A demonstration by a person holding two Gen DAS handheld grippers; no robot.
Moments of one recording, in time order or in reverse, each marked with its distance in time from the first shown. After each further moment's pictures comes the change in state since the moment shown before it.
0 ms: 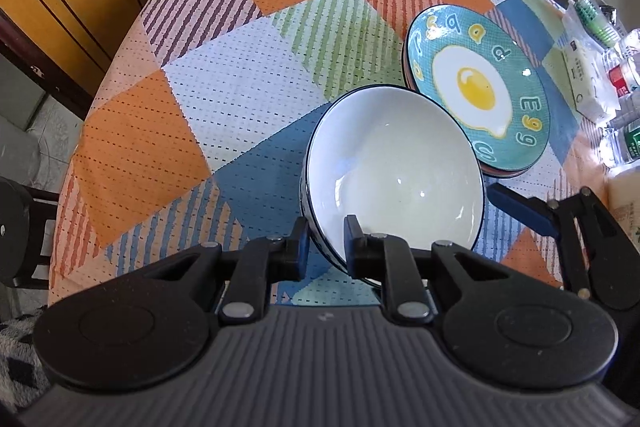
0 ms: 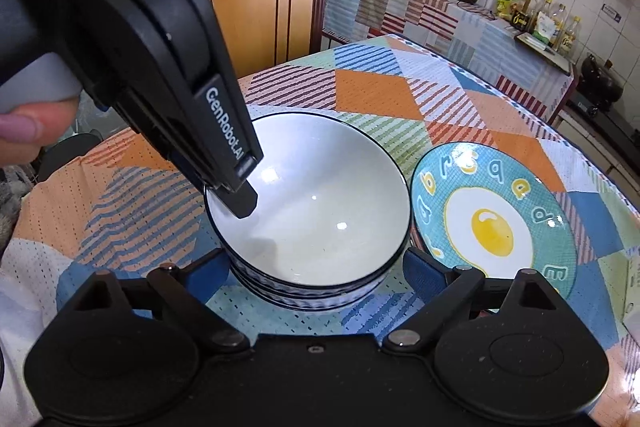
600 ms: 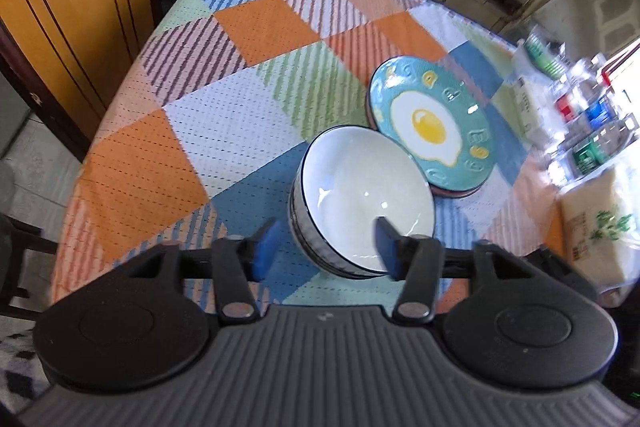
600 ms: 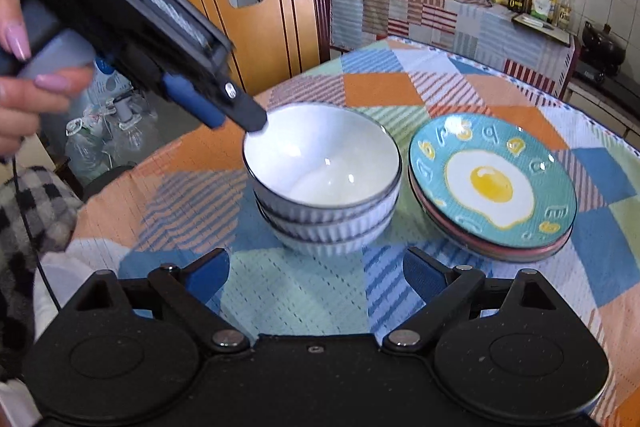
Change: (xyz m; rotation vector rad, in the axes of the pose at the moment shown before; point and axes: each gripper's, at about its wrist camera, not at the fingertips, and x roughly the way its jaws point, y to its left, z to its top) left arm -0.050 0.022 -0.019 0.012 -0.160 -0.147; right arm -0.031 -0.023 -0.044 0.123 -0.035 0.136
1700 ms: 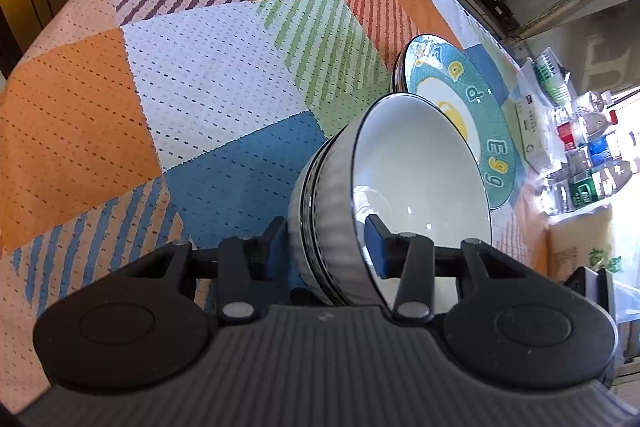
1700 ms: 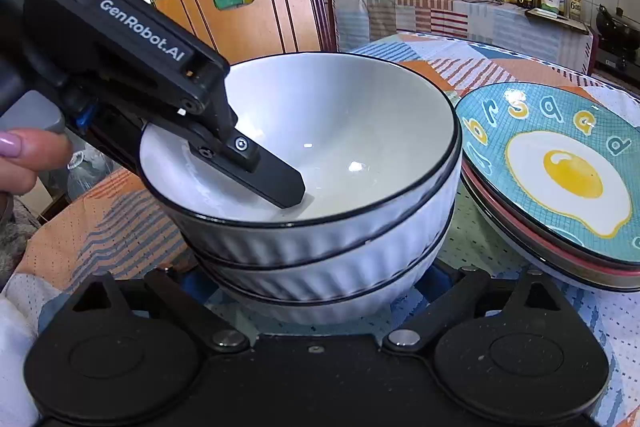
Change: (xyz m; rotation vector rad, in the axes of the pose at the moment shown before) left arm 0.095 0.039 -0.009 -0.162 0.049 -0.120; right arm 0.105 -0.015 -0.010 0.043 -0.127 0.058
